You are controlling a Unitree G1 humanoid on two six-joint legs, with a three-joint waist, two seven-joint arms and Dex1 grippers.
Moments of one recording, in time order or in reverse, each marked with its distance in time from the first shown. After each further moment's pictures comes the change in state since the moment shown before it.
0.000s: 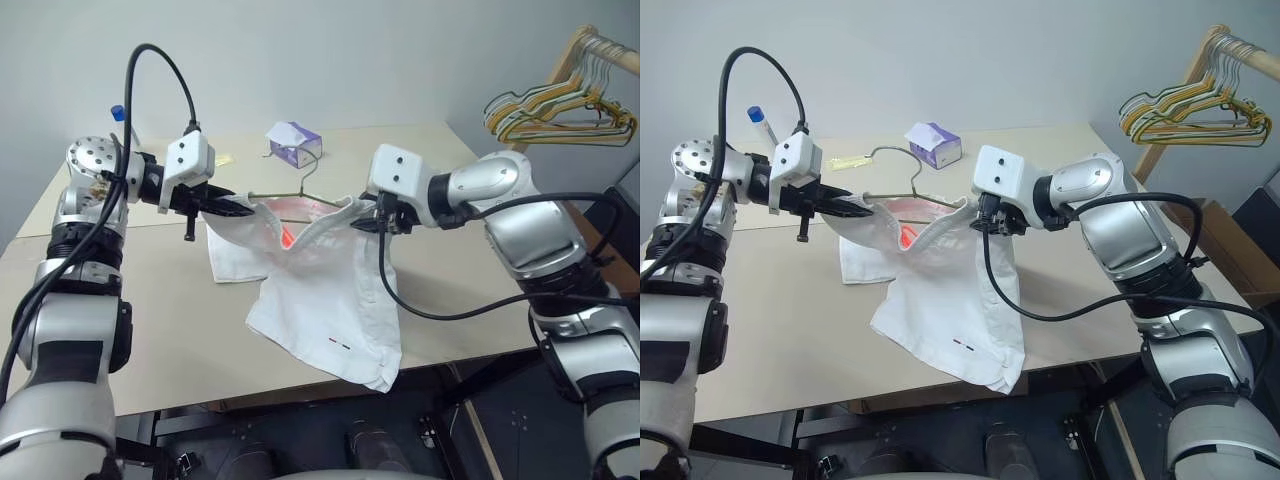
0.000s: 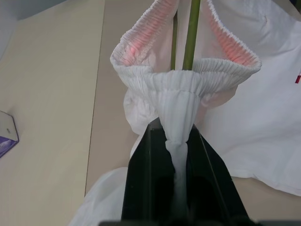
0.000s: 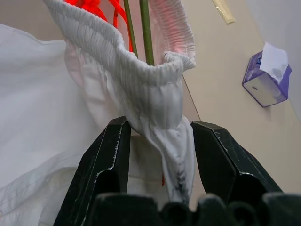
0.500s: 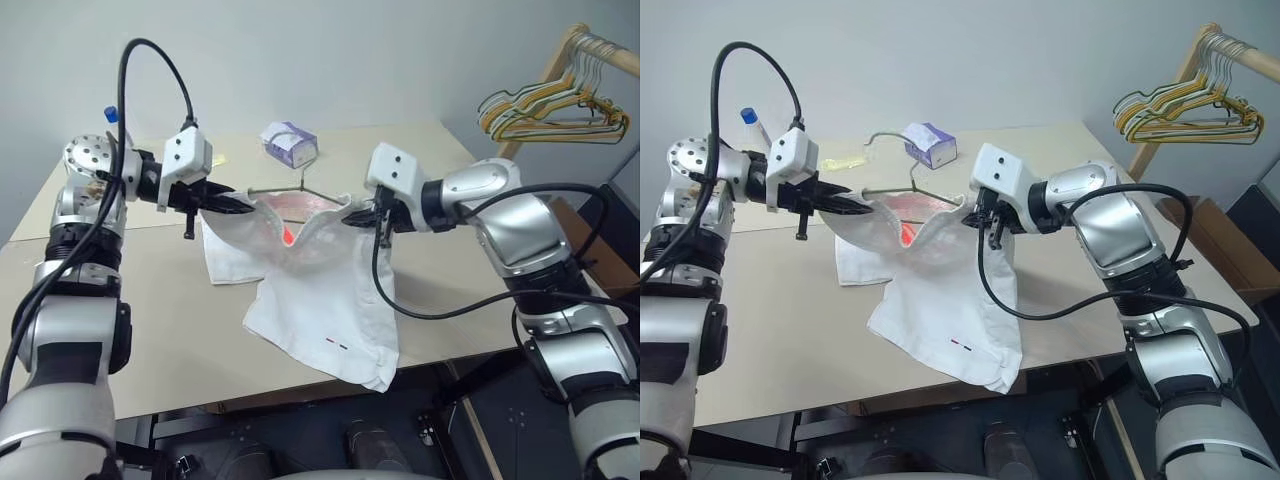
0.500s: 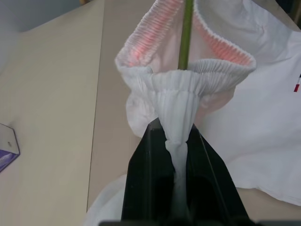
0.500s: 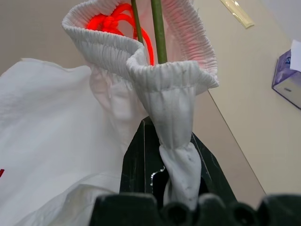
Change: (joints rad) left arm 0.005 0.002 0.017 -0.025 -0.011 0.012 0.003; right arm 0.010 0.053 -0.031 0.050 0.064 0.014 0.035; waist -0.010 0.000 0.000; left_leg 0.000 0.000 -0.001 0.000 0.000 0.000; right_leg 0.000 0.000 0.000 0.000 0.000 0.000
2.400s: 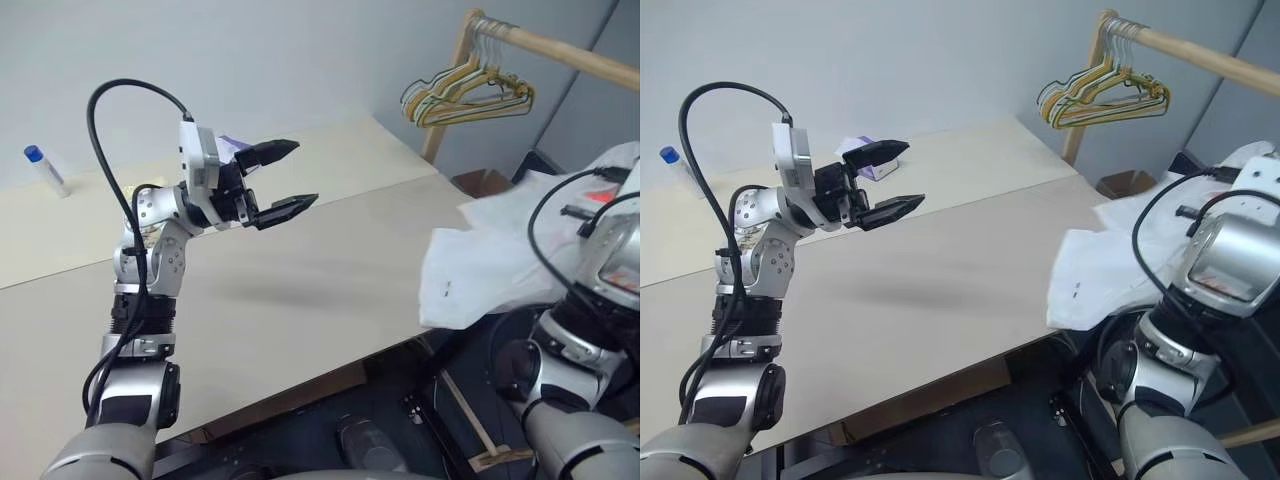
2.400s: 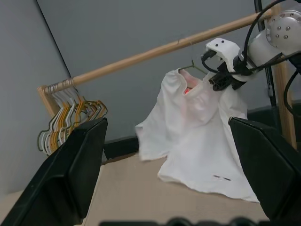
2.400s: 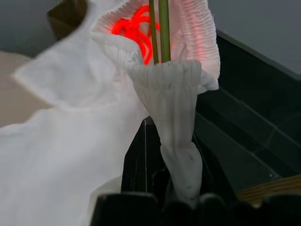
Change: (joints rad) left arm 0.388 -0.272 0.202 -0.701 -0.418 0.291 0.396; right arm 0.033 0.197 -0.877 -0.227 -0.431 0.945 -1.208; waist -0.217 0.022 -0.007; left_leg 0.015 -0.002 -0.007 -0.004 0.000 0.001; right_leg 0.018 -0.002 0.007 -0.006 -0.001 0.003
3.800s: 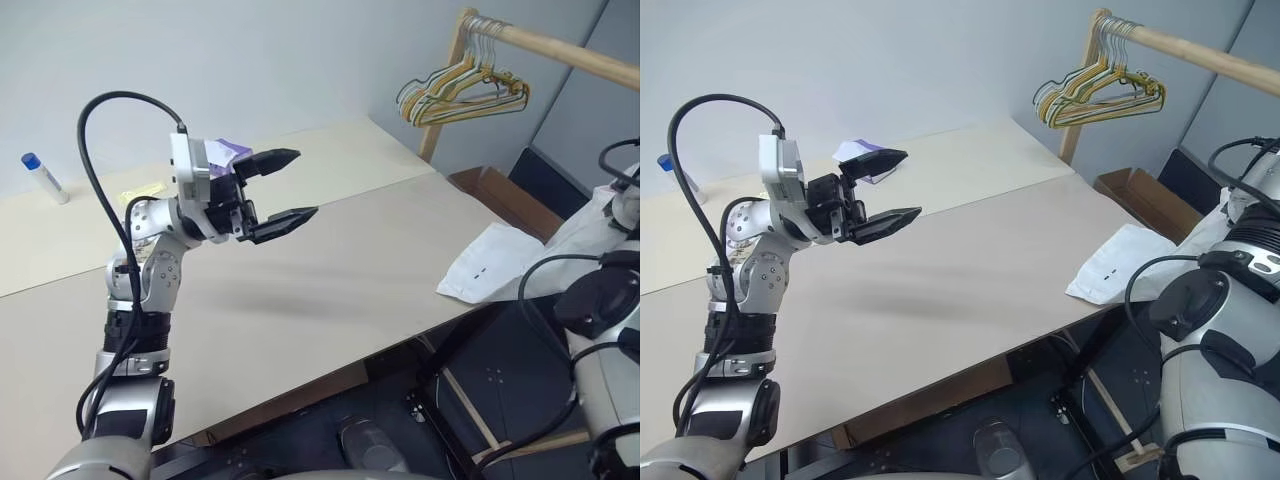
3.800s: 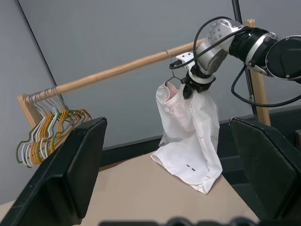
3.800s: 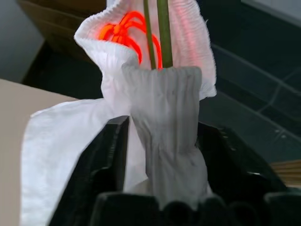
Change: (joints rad) left arm 0.065 0.011 0.007 -0.111 -0.075 0.037 0.007; right arm -0.284 -0.244 -0.122 0.816 0.172 -0.338 -0.241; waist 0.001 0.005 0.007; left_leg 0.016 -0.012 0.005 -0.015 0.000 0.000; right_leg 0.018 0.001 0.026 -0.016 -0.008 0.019
